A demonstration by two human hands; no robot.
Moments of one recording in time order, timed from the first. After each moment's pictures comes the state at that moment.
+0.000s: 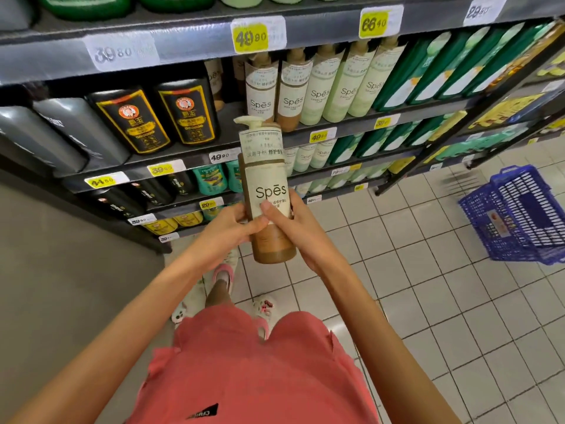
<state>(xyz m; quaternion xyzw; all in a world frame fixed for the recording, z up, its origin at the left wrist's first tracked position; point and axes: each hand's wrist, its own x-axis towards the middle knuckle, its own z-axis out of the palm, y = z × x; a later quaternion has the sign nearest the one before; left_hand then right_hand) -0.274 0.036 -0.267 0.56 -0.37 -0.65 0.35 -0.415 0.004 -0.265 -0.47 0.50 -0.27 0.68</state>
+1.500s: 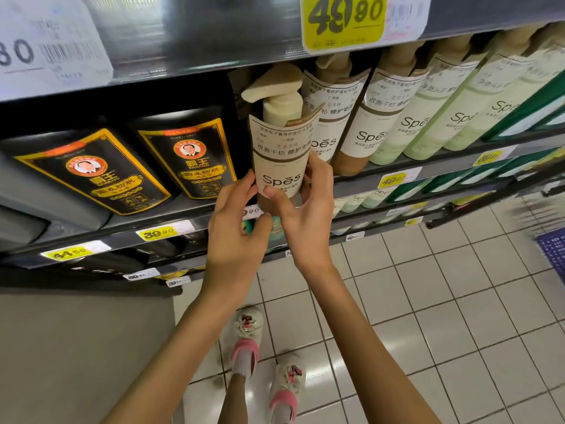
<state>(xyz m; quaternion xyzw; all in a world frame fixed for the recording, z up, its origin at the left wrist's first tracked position) -0.212 -0.117 -0.369 0.65 -0.43 -0.37 0.51 -0.291 -0.175 -0.404 -0.56 0.48 -0.52 0.43</state>
